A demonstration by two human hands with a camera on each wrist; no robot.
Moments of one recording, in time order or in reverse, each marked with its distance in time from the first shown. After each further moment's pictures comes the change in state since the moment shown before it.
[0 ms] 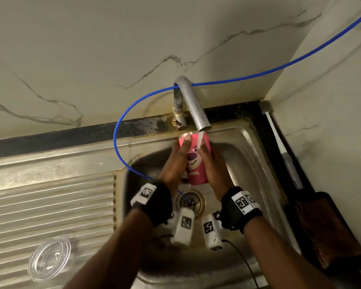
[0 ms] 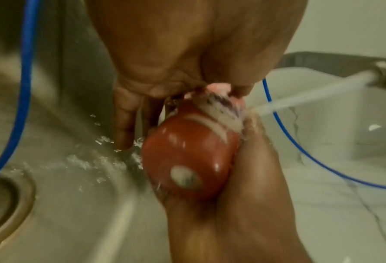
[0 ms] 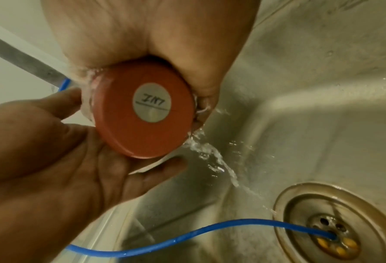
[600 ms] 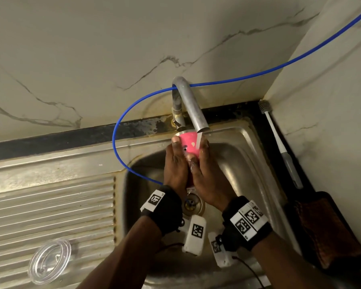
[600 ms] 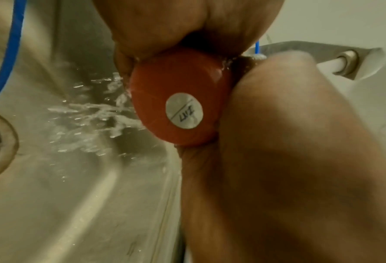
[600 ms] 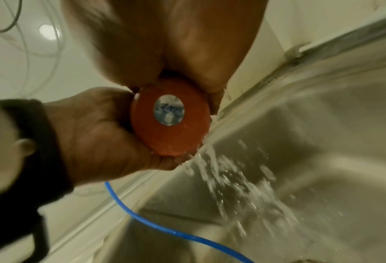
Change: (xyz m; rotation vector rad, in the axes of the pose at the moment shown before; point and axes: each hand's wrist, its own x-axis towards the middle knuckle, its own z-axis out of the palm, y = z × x) left_hand 0.001 -0.022 0.012 -0.180 0.125 0.162; right_hand -0.017 -0.001 0.007 -0.585 -0.141 -0.247
